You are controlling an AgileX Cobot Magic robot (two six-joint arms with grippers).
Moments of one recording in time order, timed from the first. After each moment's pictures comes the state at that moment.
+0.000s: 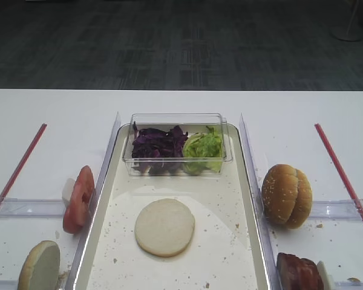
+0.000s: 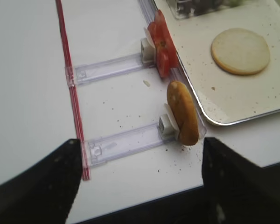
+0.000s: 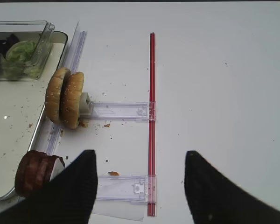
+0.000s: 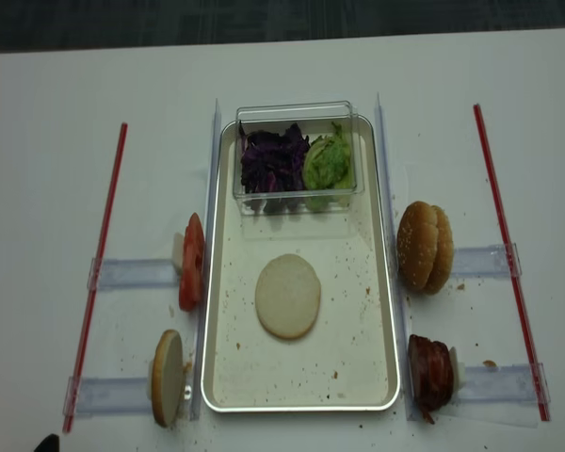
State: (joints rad) left arm -0.08 0.02 -0.53 -0.10 1.26 0.09; right arm 0.05 -0.02 -0.48 0.03 1.13 0.02
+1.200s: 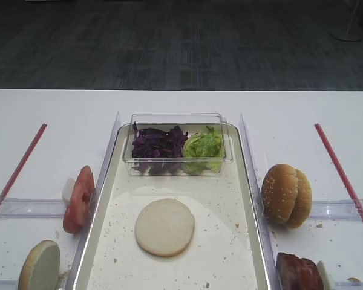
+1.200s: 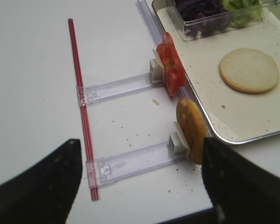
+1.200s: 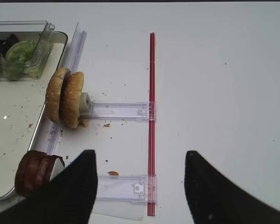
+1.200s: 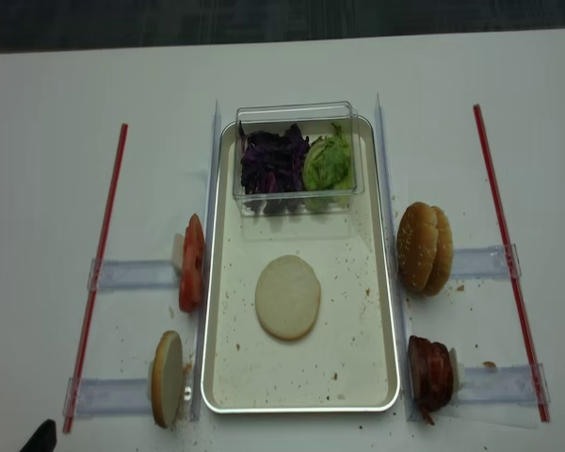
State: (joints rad) left arm -0.08 -0.02 -0.49 -0.09 1.19 0.10; right arm 0.05 -0.02 -0.48 0.03 1.13 0.02
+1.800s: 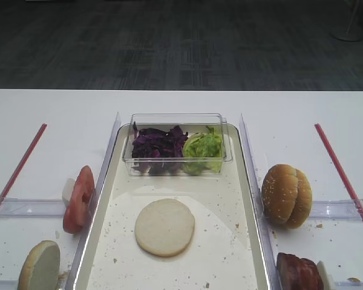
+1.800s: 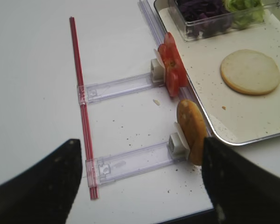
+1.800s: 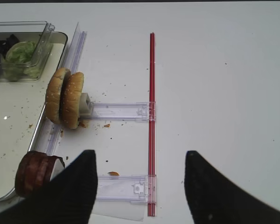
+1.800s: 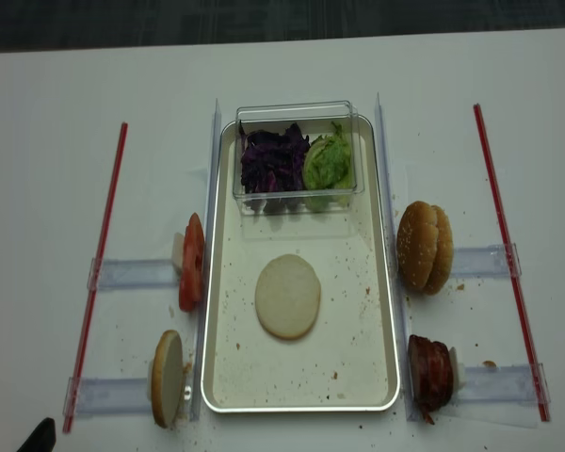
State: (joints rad) left arm -0.08 -0.02 -0.49 -0.08 1.19 0.08; right arm 0.05 -0.02 -0.48 0.03 1.13 0.02
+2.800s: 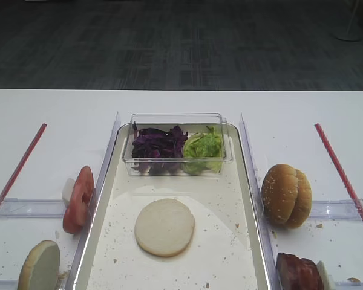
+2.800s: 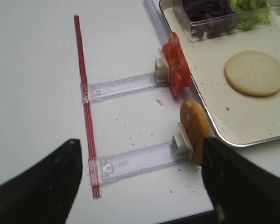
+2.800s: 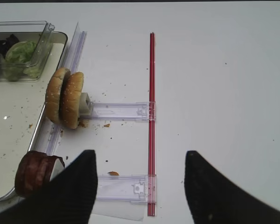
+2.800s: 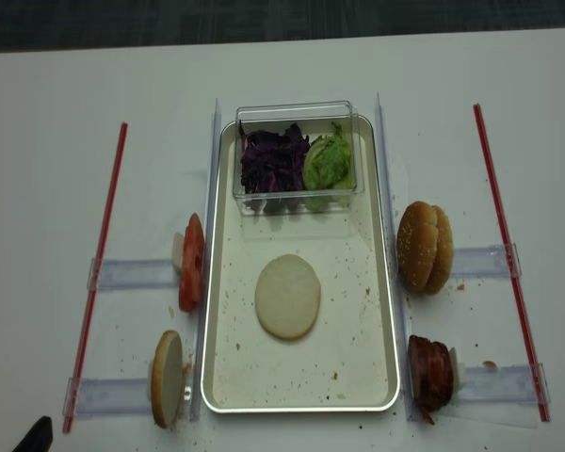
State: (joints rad) left arm -0.08 -0.02 -0.49 -0.06 1.19 0.06; right arm 0.05 -0.02 -0.48 0.03 1.13 0.02
